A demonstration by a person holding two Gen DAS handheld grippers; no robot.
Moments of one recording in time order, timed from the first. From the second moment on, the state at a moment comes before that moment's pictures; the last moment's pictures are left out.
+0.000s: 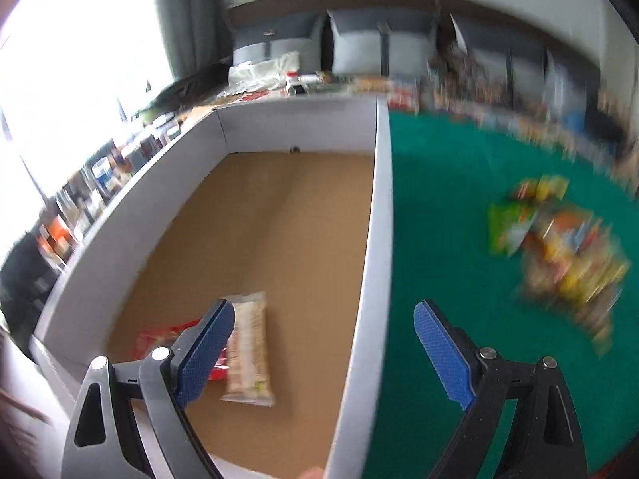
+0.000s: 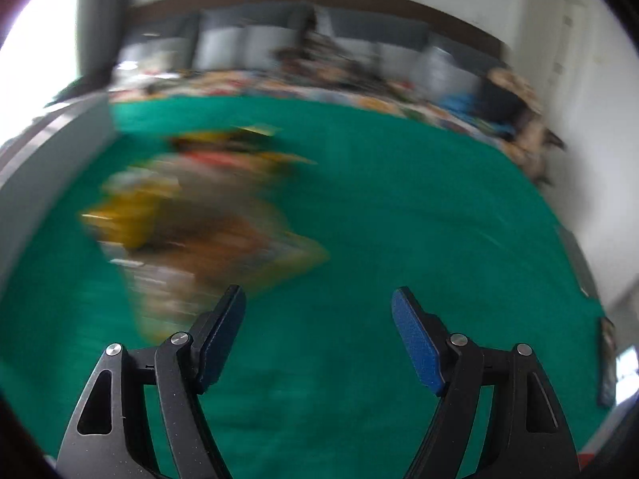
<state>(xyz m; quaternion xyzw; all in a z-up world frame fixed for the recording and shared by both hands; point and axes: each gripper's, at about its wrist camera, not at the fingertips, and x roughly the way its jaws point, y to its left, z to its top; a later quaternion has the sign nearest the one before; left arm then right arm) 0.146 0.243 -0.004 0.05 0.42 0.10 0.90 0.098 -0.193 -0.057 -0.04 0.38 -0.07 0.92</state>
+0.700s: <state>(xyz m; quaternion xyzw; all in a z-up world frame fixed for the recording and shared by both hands) 0.073 0.167 0.065 0.05 0.27 0.12 0.95 0.119 -0.301 -0.096 0.08 0.43 -0.13 0.89</state>
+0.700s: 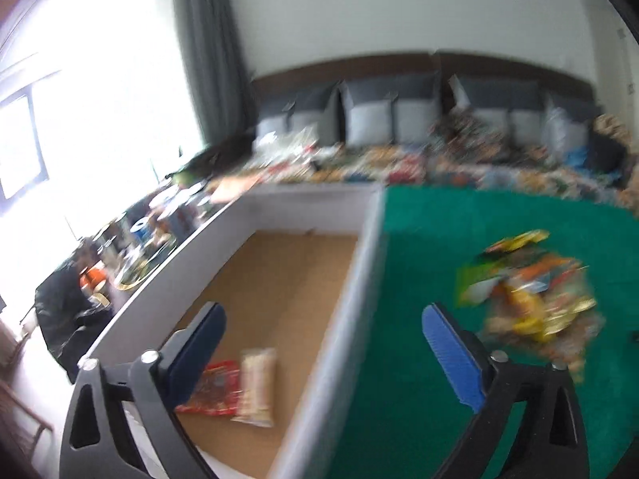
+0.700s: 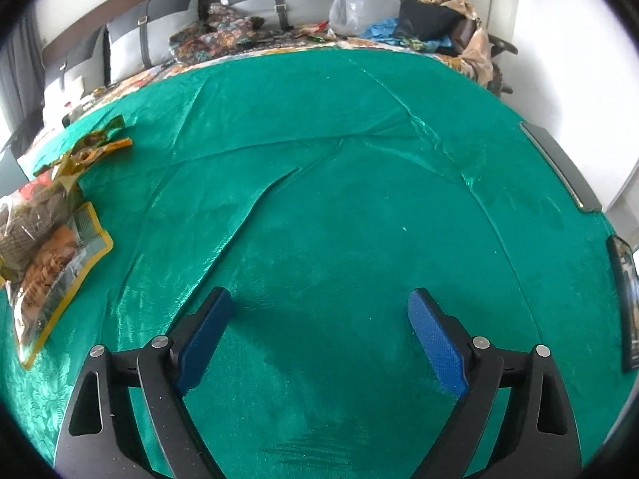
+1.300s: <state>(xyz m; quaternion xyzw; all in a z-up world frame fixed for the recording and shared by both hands) 0.095 0.028 -0.086 0.06 0.45 -0.03 0.89 0.118 -0.301 -0.095 0.07 0.43 -0.13 0.89</state>
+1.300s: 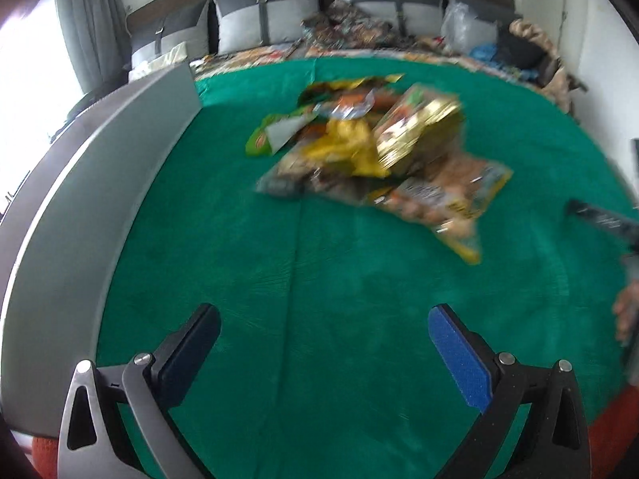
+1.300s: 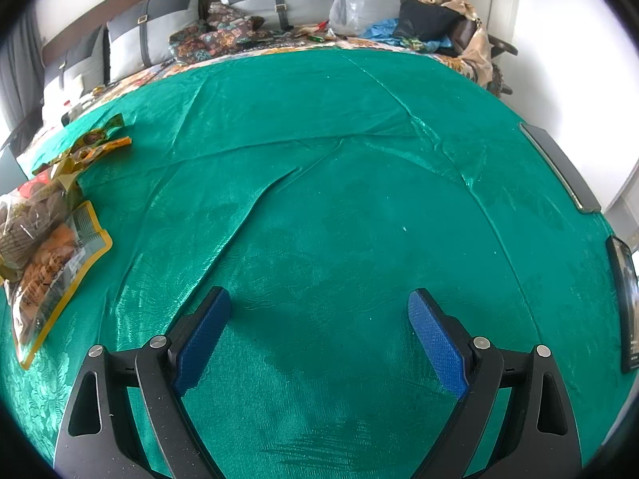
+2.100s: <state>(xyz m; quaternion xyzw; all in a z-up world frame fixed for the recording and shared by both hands) 0.110 0.050 -0.113 0.02 0.44 -0.03 0.90 0.118 -0.301 -0.095 0.07 0.43 -0.13 0.89</state>
